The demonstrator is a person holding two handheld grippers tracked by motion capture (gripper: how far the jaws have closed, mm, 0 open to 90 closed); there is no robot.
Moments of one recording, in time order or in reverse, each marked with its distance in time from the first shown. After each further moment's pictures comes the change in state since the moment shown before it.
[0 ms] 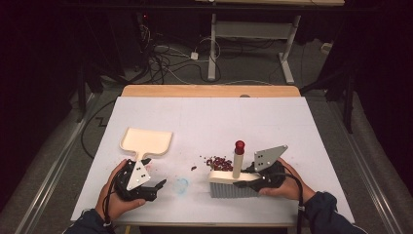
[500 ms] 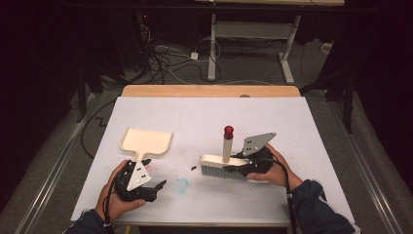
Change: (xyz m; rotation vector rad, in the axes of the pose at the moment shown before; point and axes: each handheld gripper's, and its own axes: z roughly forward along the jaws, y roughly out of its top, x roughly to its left) left arm -0.001 -0.001 0.000 0.006 -0.006 0.002; right arm -0.029 0.024 0.018 -0.038 -0.068 0.015
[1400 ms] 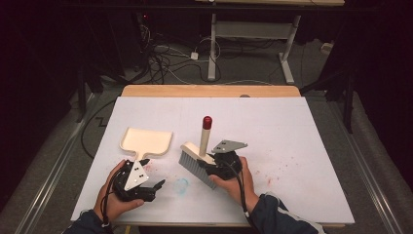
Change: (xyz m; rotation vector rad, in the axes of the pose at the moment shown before) left arm 0.001 -0.001 -0.003 -0.010 0.000 -0.016; right arm 0.040 0.032 0.071 -0.071 -0.350 0.430
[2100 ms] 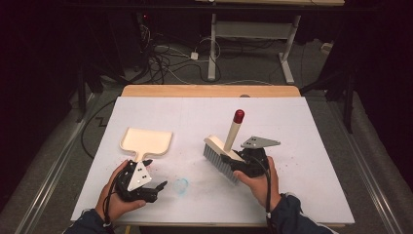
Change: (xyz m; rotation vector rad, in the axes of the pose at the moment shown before) left arm -0.003 0.003 0.003 0.008 -0.016 0.023; right arm -0.034 -0.008 -0.058 -0.054 -0.043 0.080
